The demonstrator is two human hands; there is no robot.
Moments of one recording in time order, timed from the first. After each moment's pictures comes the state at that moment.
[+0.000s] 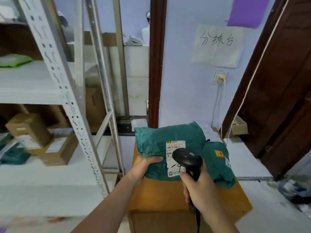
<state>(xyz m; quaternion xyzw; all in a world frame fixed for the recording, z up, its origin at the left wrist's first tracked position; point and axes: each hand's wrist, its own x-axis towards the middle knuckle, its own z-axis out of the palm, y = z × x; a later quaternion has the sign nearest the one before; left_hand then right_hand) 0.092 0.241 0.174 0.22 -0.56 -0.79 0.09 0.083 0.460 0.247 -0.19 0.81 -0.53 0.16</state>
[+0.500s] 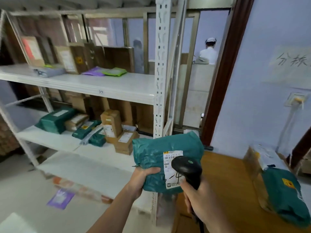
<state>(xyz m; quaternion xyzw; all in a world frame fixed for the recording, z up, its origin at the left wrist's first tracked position) 0.334 0.147 0.183 0.29 -0.51 -0.77 0.23 0.238 0.348 0.253 -0.32 0.75 -0.51 0.27</state>
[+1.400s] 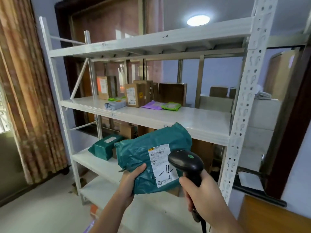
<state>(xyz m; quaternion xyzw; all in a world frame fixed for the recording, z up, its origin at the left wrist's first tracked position) 0.539 -0.070 0.270 0.27 -0.46 -0.72 0.44 0.391 0.120 0.355 -0.44 0.68 -0.52 0.26</state>
